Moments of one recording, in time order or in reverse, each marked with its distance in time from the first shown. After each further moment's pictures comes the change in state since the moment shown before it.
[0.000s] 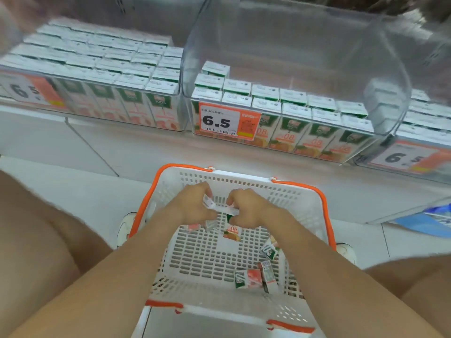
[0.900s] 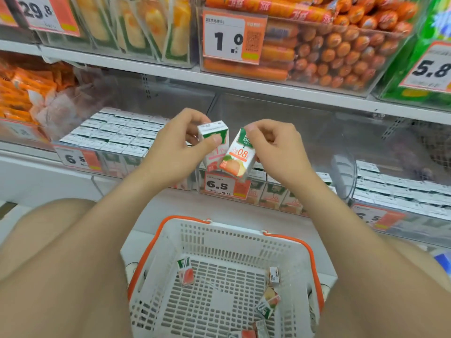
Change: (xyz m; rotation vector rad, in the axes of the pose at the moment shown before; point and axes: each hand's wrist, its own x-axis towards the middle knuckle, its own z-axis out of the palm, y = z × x) left_hand -0.088 0.148 -0.215 -0.415 0.674 0.470; right_hand -0.116 -0.095 -0.237 0.496 0.992 -0.294
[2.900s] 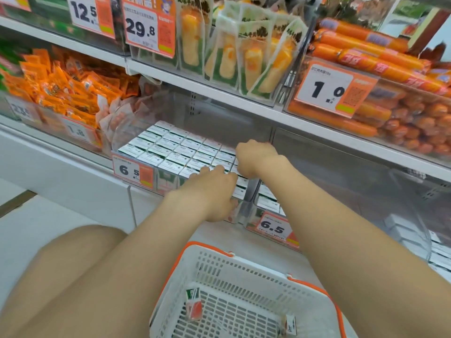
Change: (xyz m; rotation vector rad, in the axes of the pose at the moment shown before) left_hand 0.009 -0.039 -0.058 0.893 -0.506 -0.167; right_hand 0.112 -0.080 0.158 -1.174 -0.636 -0.138
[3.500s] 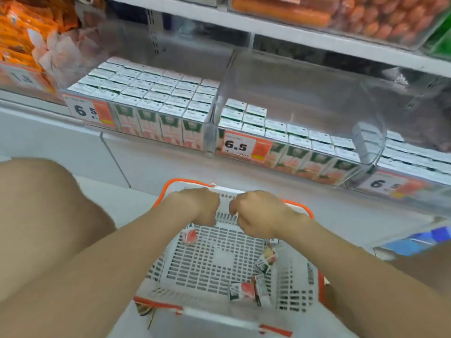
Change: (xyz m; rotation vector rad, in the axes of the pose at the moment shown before) left_hand -0.027 0.062 0.149 0.132 -0.577 0.100; right_hand -0.198 0.021 0.206 0.239 -0.113 -0.385
